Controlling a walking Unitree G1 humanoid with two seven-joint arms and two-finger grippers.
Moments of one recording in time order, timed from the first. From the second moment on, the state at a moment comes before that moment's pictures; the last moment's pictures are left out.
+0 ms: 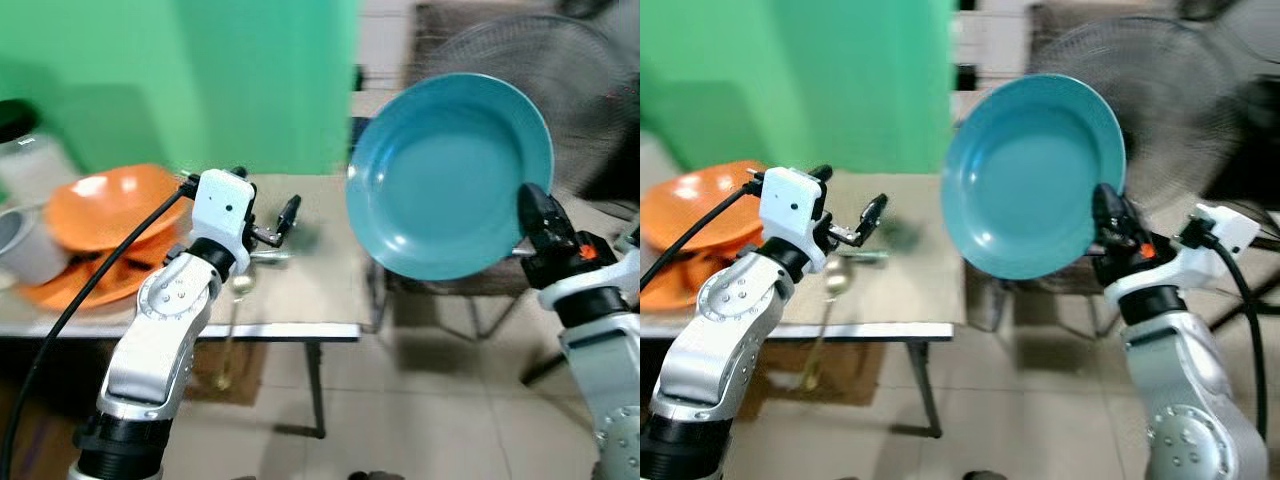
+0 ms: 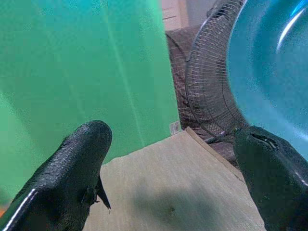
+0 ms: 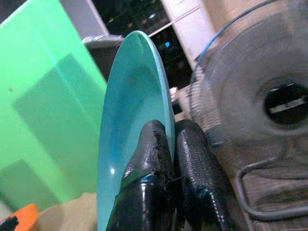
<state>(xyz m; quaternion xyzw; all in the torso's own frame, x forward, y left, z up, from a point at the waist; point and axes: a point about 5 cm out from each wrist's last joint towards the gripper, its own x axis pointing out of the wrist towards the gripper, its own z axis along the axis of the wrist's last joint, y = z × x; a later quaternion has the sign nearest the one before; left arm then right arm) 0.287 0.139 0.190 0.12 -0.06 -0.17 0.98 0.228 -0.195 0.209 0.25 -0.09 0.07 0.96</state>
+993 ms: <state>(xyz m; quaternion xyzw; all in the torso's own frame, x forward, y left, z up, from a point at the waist) 0.277 0.163 0.189 0.12 -0.05 -0.06 0.99 0.248 -0.177 0.200 0.26 -0.07 0.06 0.96</state>
